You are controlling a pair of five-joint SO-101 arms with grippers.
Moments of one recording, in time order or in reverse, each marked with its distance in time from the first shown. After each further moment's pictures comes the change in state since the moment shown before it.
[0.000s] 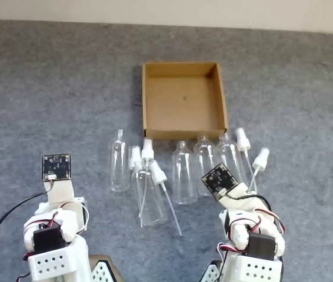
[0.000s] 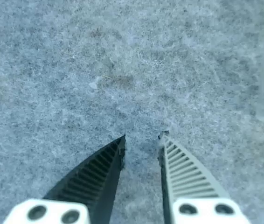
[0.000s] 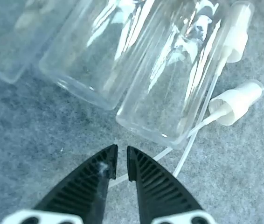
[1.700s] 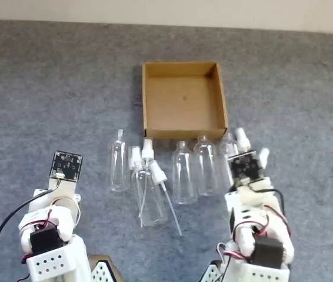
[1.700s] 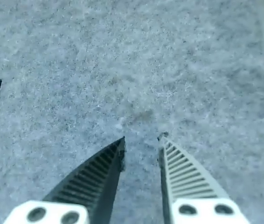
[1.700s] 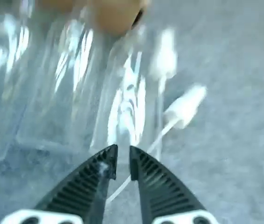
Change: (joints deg) left arm -4.3 0.0 0.0 -8.0 -20.3; right arm 0.0 4.7 -16.2 -2.3 -21.9
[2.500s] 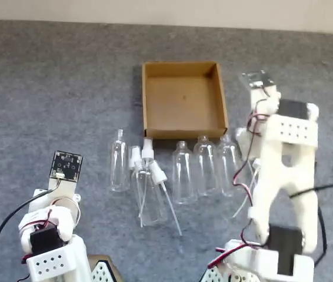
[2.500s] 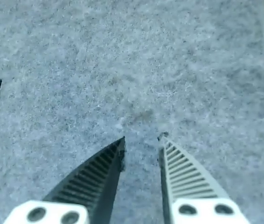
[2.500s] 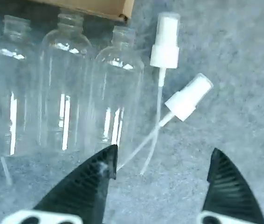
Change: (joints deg) left arm 0.0 0.0 0.0 0.0 0.0; right arm -2.5 91.2 -68.8 17.8 -4.7
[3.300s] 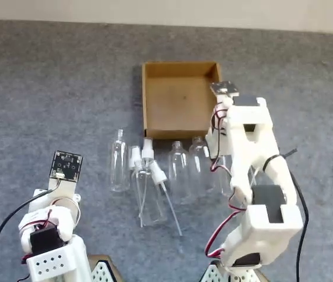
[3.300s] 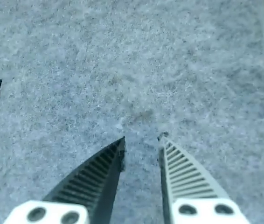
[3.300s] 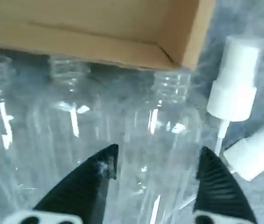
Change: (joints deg) left arm 0.0 0.0 0.0 0.0 0.0; right arm -8.5 20.2 -0.1 -11.9 -12.0
